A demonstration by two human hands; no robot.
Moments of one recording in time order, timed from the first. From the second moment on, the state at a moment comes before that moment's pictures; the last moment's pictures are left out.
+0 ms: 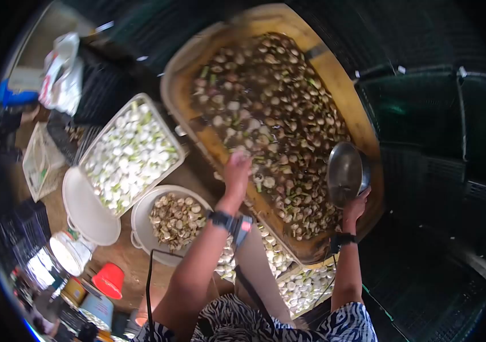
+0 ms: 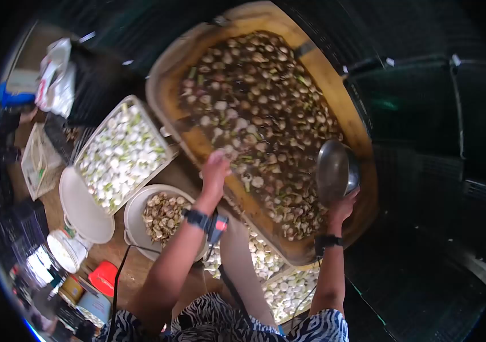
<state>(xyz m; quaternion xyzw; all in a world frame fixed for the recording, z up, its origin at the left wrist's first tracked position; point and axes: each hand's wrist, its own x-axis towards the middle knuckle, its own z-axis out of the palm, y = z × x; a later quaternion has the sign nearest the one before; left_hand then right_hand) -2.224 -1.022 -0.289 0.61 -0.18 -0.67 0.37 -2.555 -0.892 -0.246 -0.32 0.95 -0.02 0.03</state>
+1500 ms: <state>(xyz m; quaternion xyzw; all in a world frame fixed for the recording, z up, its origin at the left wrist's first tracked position) -2.371 -1.021 -0.414 0.53 -0.15 -0.76 0.34 -2.545 -0.923 -0.296 -0.18 0.83 -0.28 0.44</state>
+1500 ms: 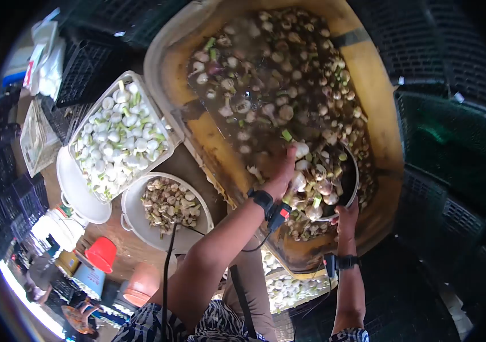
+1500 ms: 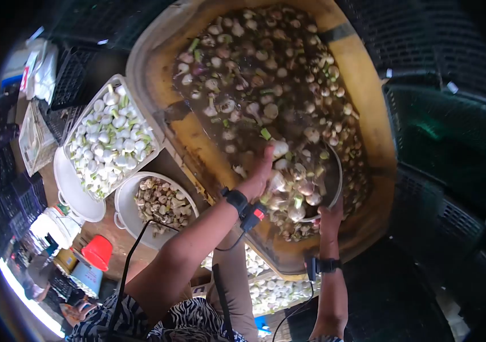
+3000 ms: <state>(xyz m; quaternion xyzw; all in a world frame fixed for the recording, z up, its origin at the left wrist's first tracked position) -2.032 -0.833 -0.241 0.71 -0.05 -0.54 0.45 -2.275 -0.902 -0.158 -0.59 0.74 -0.24 0.21</state>
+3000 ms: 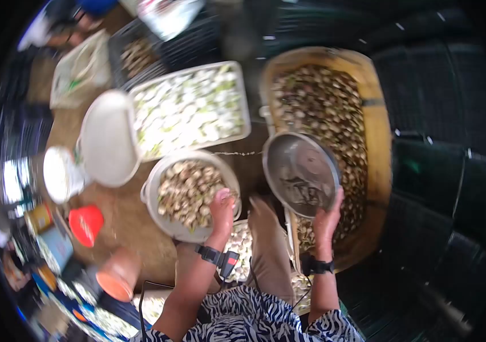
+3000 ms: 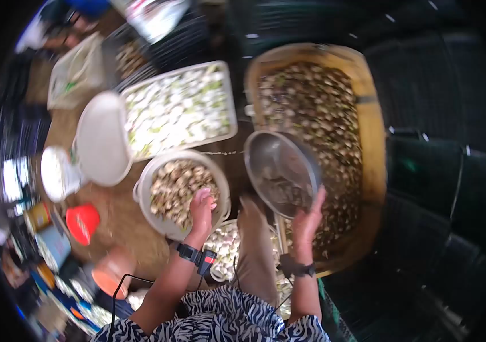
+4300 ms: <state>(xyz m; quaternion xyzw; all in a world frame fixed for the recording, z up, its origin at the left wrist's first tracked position) -2.339 -1.051 -0.529 0.63 -0.12 -0.77 0.06 -2.570 -0.966 -0.490 -0.33 0.81 -0.10 0.48</state>
